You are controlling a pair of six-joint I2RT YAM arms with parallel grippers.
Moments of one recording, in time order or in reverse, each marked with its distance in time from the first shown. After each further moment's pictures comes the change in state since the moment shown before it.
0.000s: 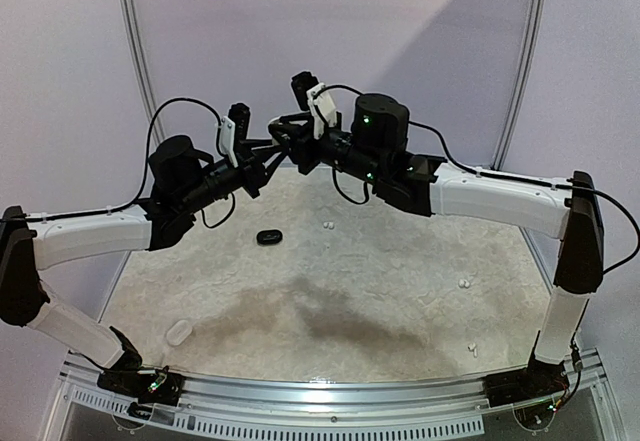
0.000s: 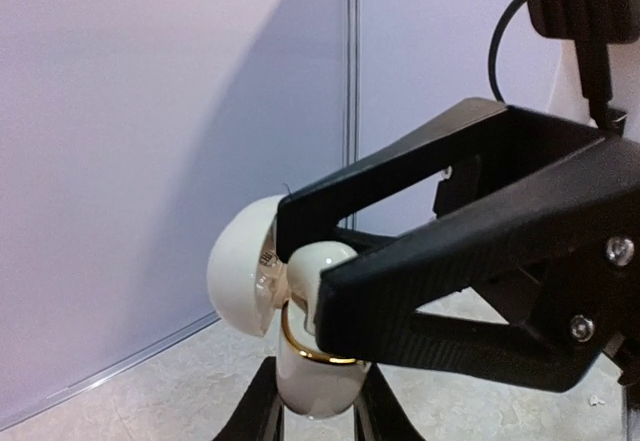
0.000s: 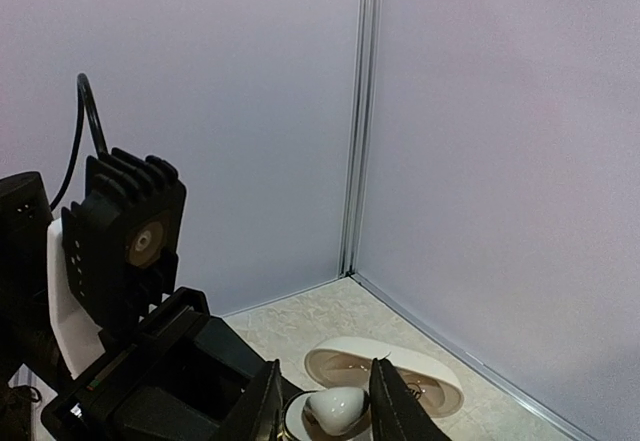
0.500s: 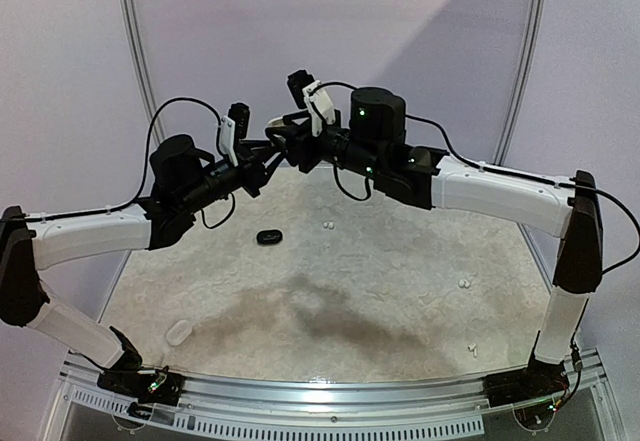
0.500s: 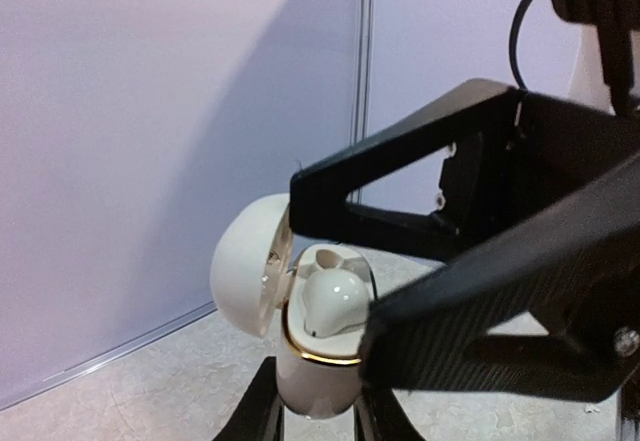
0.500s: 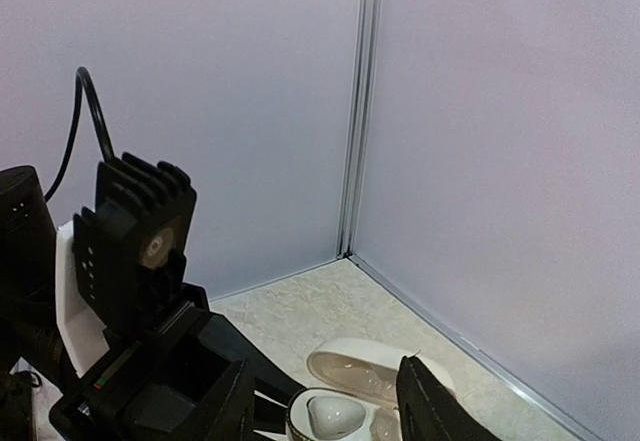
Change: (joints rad) left arm 0.000 -0.001 0.006 -0.032 -0.027 -0.040; right arm 0.000 0.003 0.064 -0.126 0.002 -0.013
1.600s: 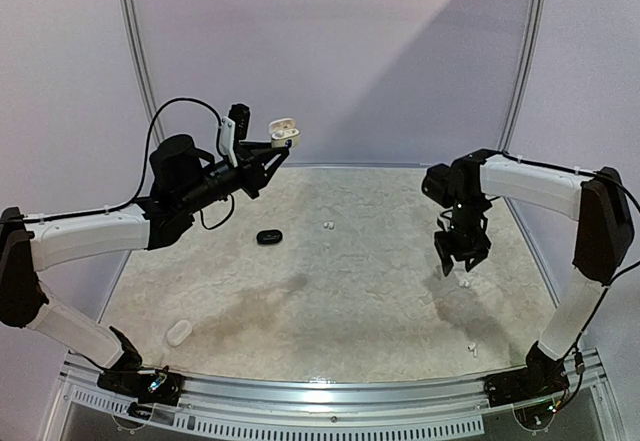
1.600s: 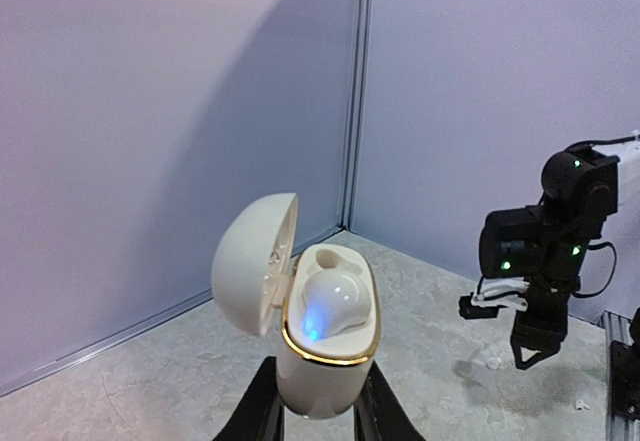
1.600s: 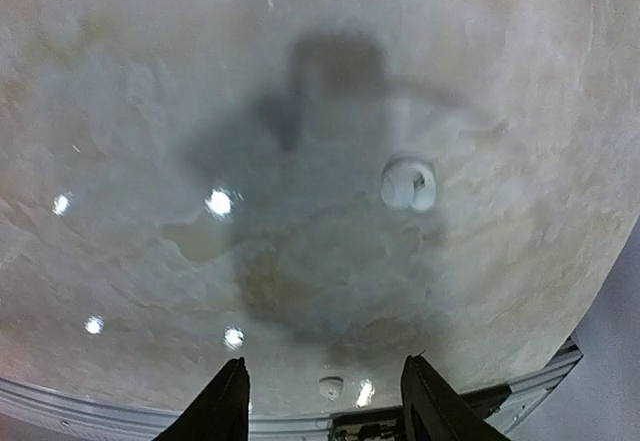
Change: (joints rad) left arm 0.002 -0.009 0.000 -0.031 0.009 -0.016; right arm -0.414 -0.114 -0.303 -1.494 0.084 0.511
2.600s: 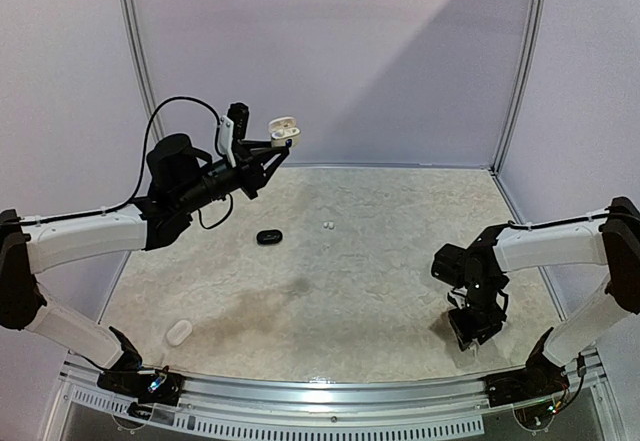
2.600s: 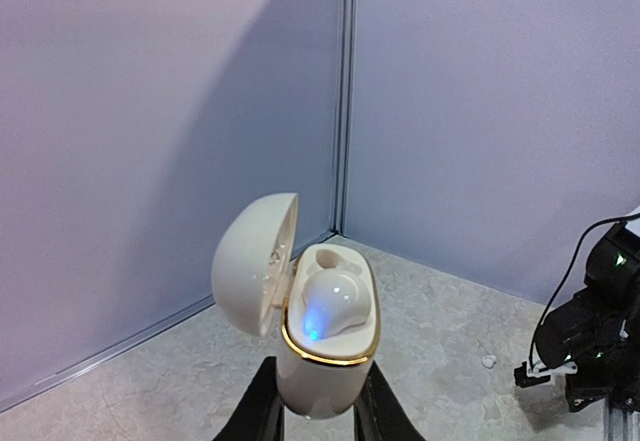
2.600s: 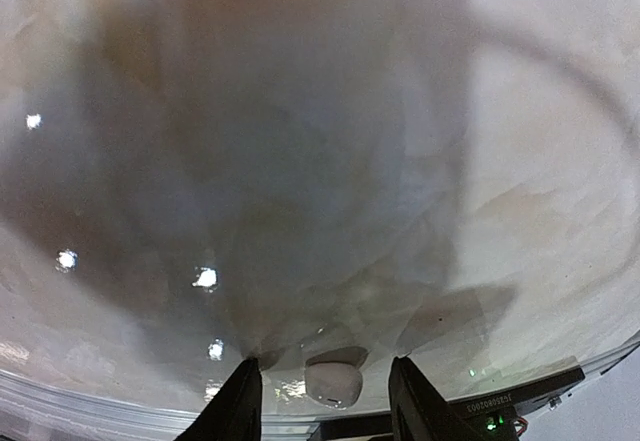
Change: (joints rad) left arm -0.005 -0.018 -0.001 -0.001 0.026 0.023; right arm 0.191 -0.245 -0.637 0.219 -0.132 0.094
